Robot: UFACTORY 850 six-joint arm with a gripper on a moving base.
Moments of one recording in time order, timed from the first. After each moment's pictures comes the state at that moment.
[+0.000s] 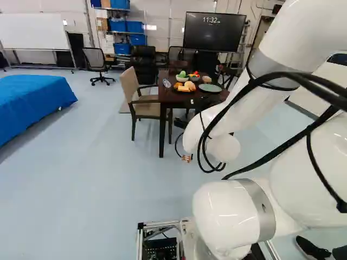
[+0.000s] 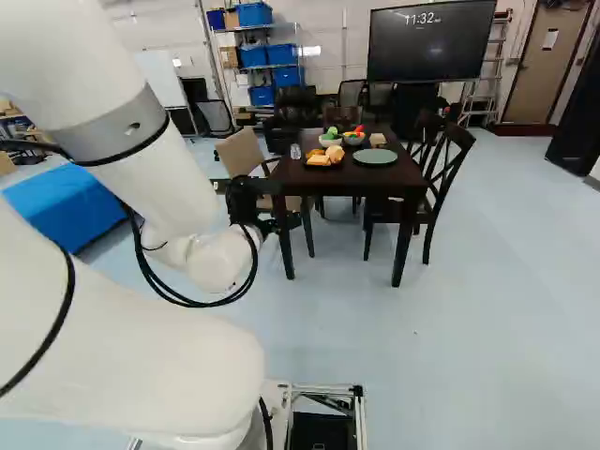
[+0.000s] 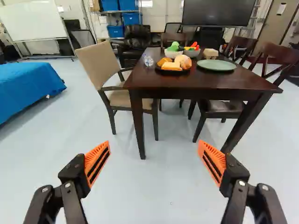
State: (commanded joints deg) arm 0.0 16.0 -5.0 0.0 50.0 0.0
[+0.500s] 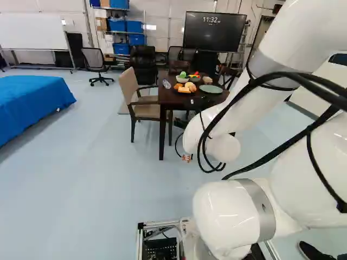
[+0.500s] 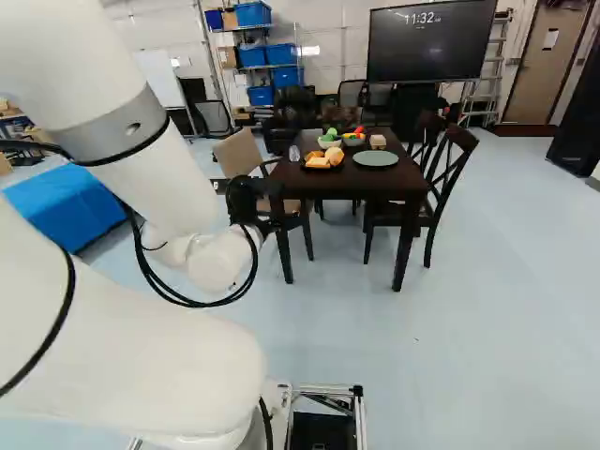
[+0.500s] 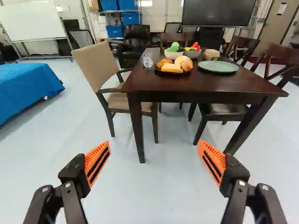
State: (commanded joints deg) arm 0.0 16.0 -5.0 0.0 50.0 0.0
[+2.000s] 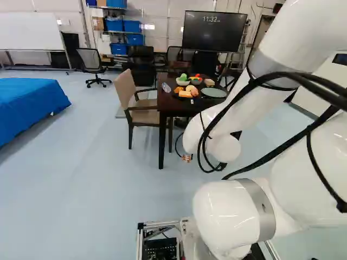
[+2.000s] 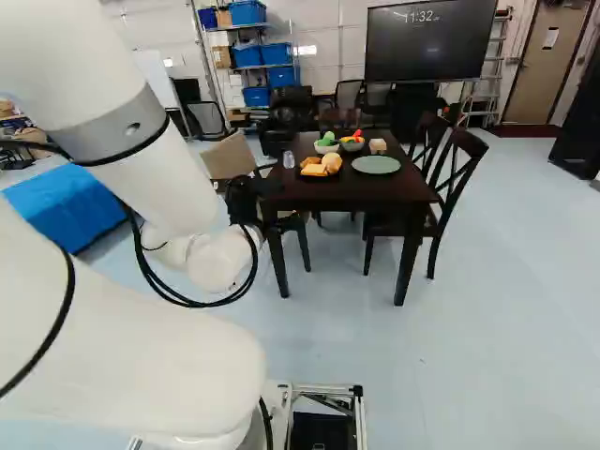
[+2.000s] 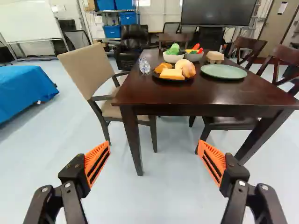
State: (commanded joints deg) arm 0.0 16.0 -5.0 0.0 50.0 0.0
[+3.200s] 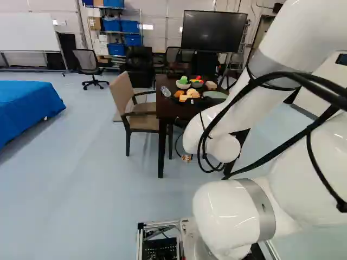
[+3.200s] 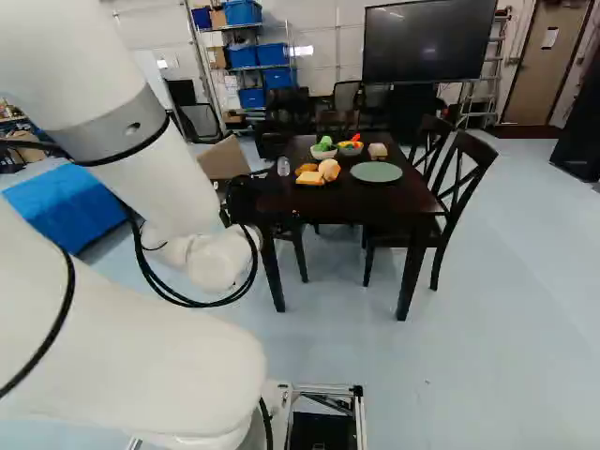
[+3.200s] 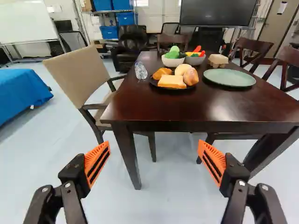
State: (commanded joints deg) arm 0.0 16.0 -5.0 0.0 50.0 0.0
